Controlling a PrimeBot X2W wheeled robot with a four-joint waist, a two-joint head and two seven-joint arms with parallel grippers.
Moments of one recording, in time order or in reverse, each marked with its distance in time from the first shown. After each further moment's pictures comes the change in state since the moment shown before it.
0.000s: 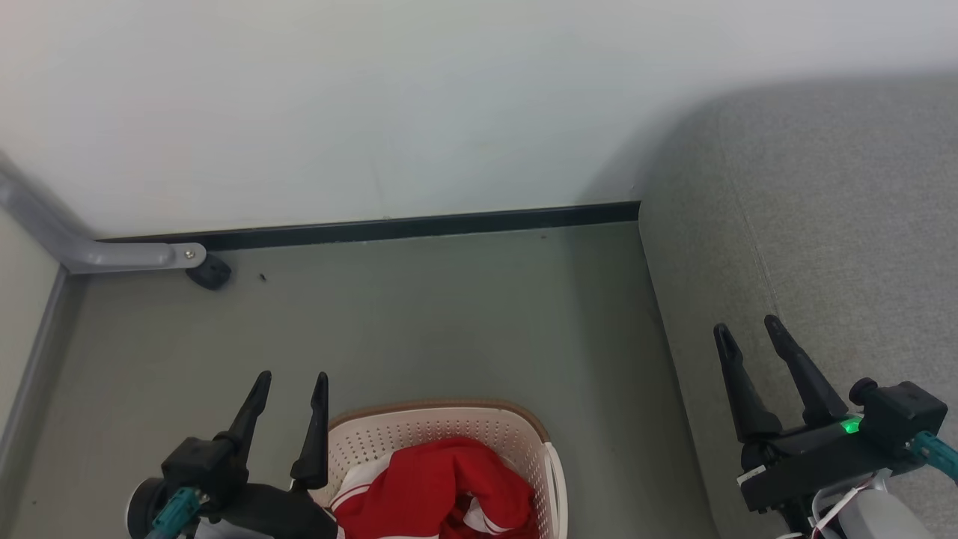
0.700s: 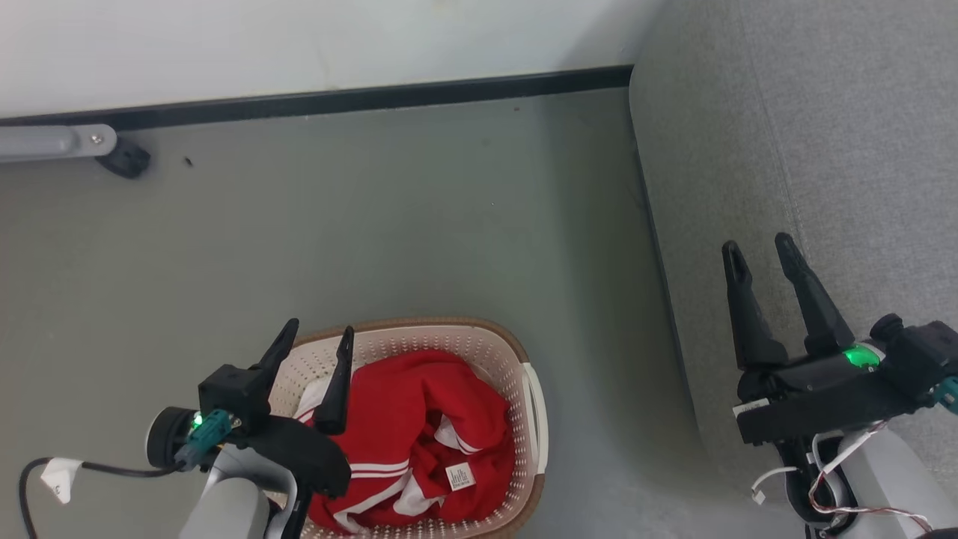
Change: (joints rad) left arm -0.201 -0.003 -0.065 0.184 0.037 -0.044 0.029; right arm -0.100 0.046 -0.054 -0.073 -0.005 0.005 0.000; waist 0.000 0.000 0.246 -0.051
